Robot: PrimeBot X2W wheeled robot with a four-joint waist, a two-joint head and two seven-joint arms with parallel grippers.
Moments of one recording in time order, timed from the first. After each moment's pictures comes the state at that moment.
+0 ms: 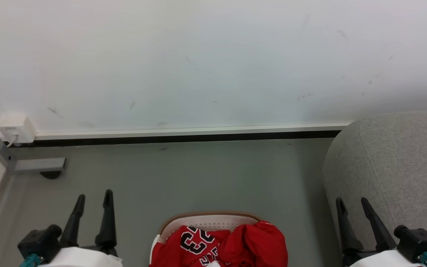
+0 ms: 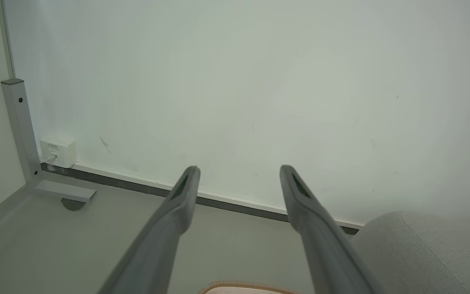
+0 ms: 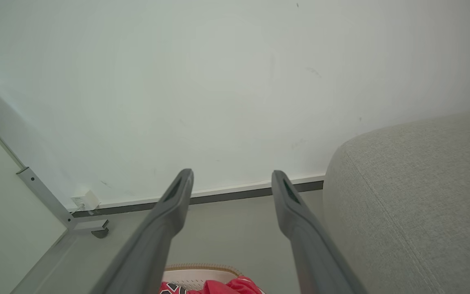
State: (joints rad) left arm -0.06 0.08 0.03 0.14 -0.35 -0.08 -0.18; right arm -0.09 -0.05 0.12 0.27 0.43 0.13 -0.18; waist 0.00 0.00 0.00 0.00
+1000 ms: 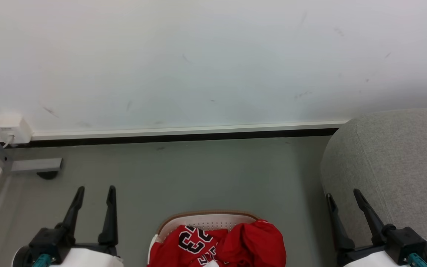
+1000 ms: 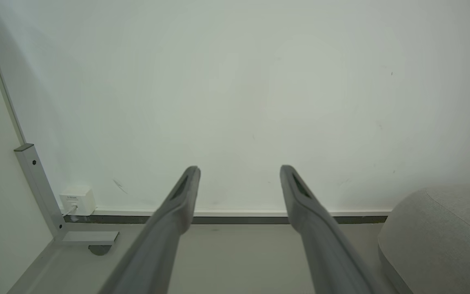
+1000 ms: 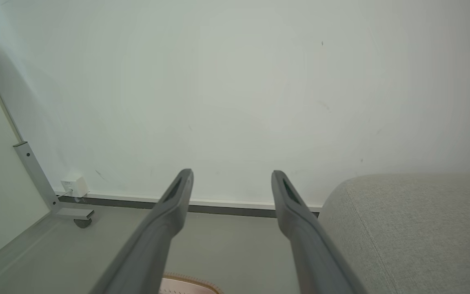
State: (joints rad) left arm -0.06 0.08 0.04 0.13 -0.12 -0.09 -0.25; right arm -0.10 -0.05 0.14 0.24 0.24 0.13 -0.24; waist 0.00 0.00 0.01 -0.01
